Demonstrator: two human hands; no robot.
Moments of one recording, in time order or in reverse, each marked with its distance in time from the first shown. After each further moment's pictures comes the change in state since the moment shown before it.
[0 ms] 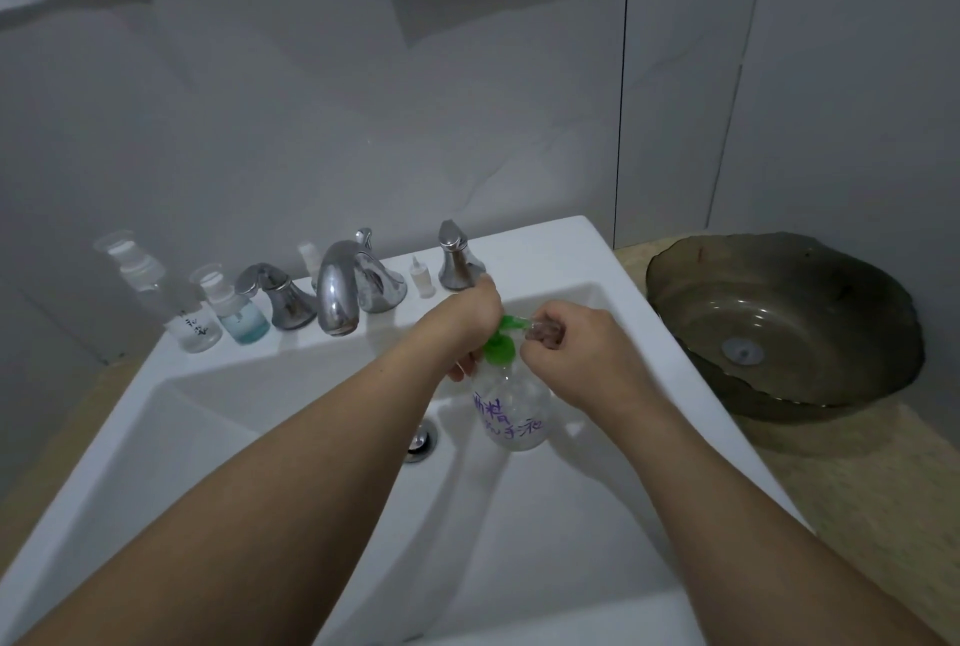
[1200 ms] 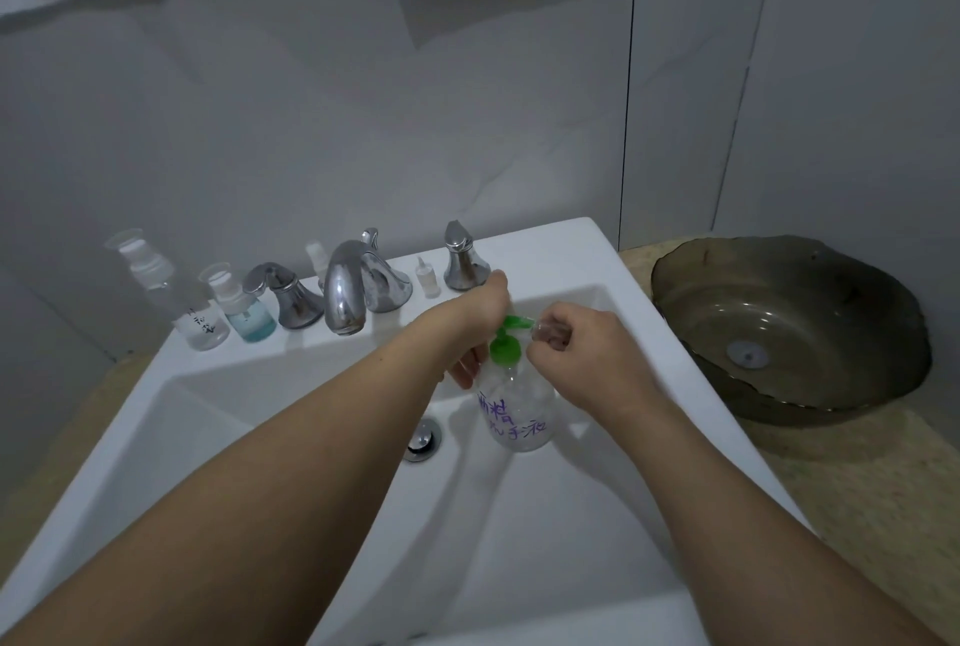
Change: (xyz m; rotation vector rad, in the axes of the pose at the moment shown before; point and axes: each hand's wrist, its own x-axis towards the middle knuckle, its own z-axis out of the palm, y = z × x) left_hand -0.019 0.009 -0.013 0.060 -0.131 -0.114; right_hand 0.000 0.004 0.001 0.028 -0.015 0.025
